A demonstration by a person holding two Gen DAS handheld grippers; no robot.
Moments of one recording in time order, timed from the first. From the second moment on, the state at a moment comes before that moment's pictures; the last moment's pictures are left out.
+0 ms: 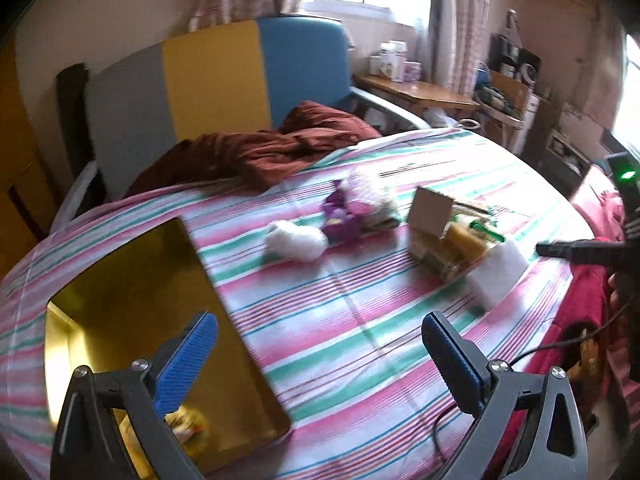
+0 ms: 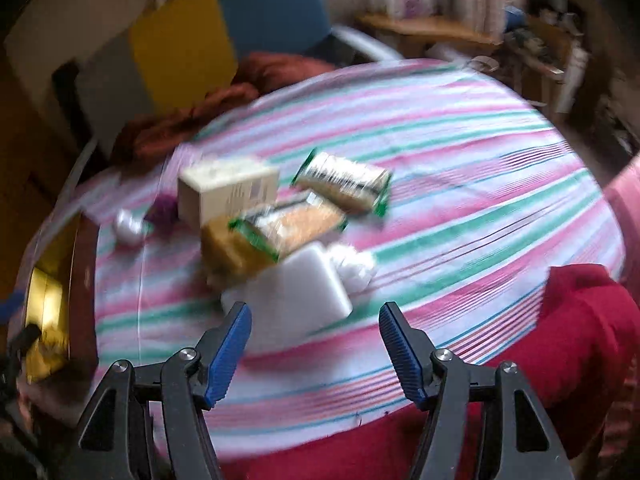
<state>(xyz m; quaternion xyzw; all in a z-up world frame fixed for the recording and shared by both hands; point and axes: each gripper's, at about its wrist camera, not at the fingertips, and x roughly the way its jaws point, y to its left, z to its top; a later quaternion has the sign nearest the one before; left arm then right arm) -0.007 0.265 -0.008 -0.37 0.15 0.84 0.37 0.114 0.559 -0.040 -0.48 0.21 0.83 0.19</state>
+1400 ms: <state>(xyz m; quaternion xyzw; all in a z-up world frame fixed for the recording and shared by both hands) -0.075 0.528 -0.065 -0.40 0.30 0.71 0.50 -0.045 0.673 -0.123 -0.63 0.03 0.78 0.07</state>
